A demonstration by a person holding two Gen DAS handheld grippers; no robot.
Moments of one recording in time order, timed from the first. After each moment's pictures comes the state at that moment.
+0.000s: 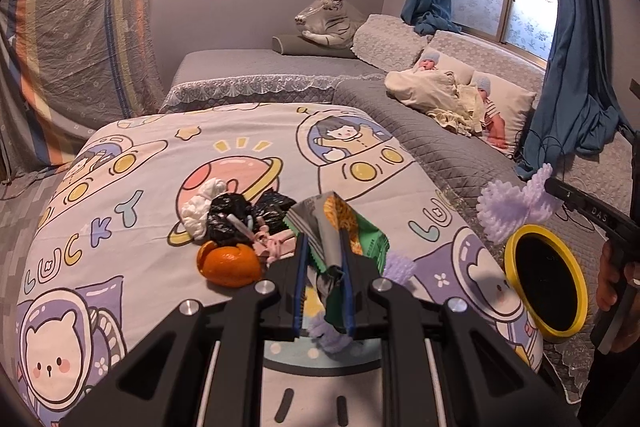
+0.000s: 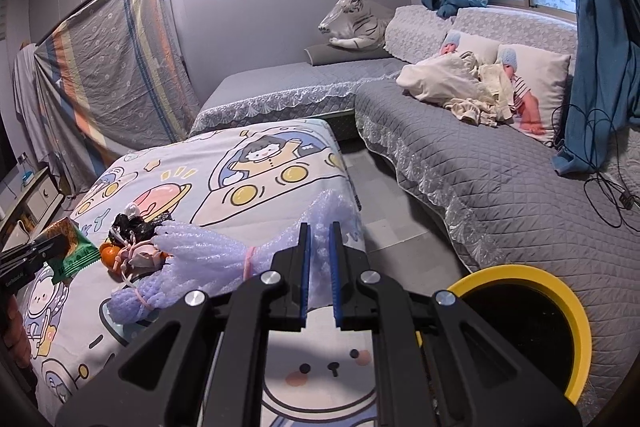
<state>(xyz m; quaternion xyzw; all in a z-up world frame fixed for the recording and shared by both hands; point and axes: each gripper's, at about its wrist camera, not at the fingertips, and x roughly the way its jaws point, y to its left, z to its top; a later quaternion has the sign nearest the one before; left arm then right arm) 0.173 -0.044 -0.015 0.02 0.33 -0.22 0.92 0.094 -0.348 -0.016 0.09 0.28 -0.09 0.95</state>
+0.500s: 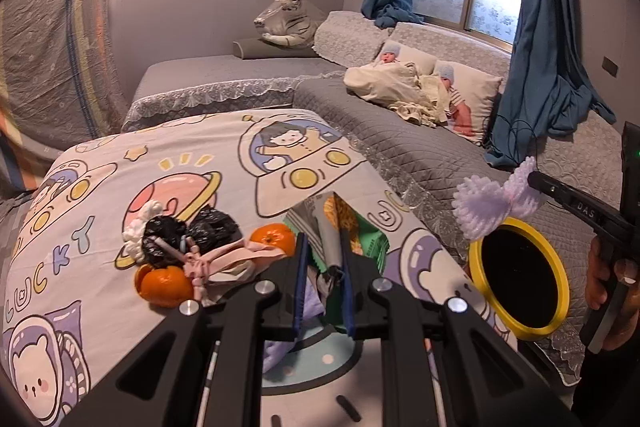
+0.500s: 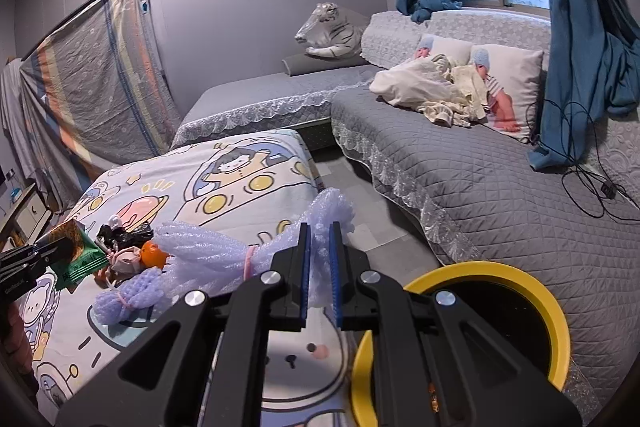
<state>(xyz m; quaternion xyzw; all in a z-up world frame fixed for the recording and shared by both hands) 0.163 -0.103 -0.008 0.04 0.32 -0.28 0.90 0.065 -0.379 -0.013 0.10 0.26 -0.13 0.95</state>
